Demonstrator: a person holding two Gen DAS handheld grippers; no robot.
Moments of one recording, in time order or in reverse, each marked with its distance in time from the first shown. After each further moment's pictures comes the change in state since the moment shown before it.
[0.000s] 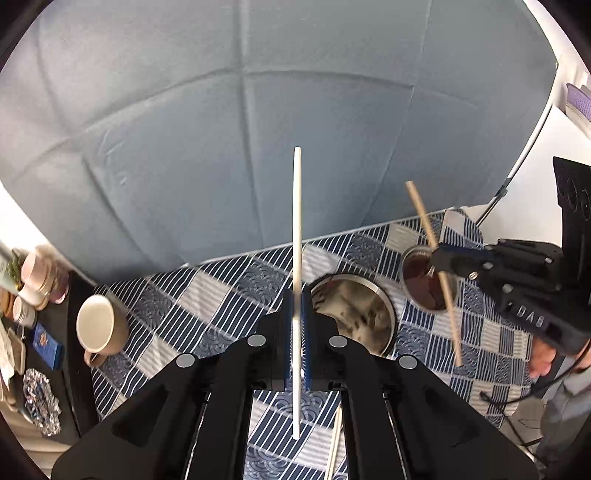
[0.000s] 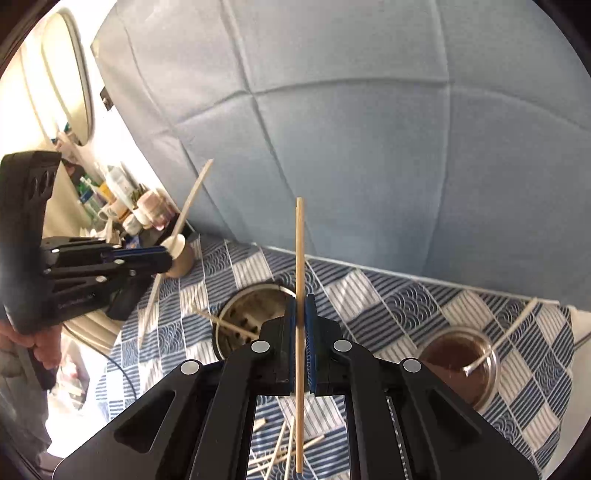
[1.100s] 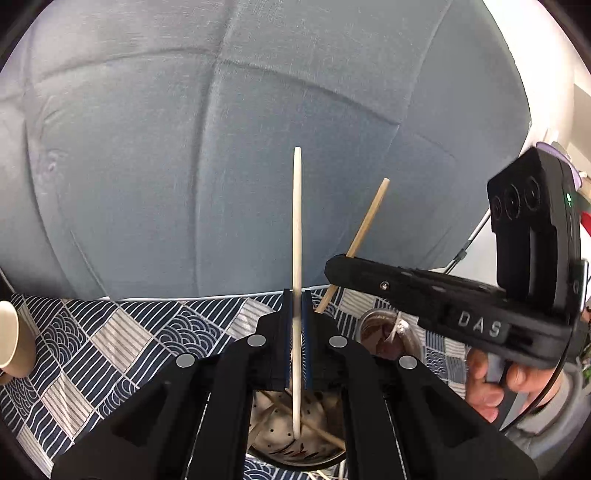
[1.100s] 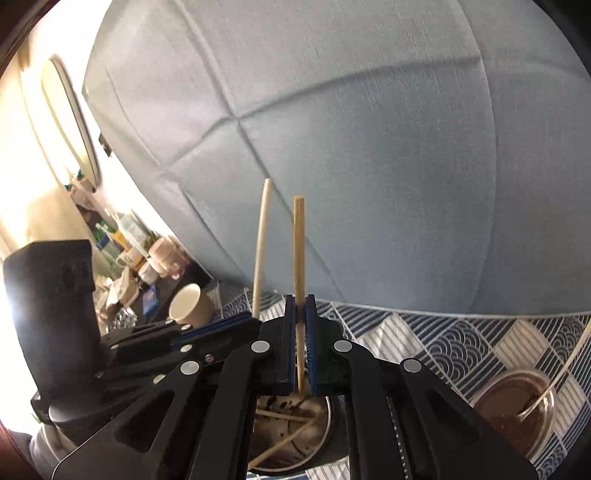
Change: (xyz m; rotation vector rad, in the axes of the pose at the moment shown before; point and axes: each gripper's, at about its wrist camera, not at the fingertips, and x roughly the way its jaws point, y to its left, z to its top) left arm 0.063 0.000 -0.014 -0.106 -0.293 -0.216; right arm 0.061 -0.019 0.017 0.099 -0.121 0.133
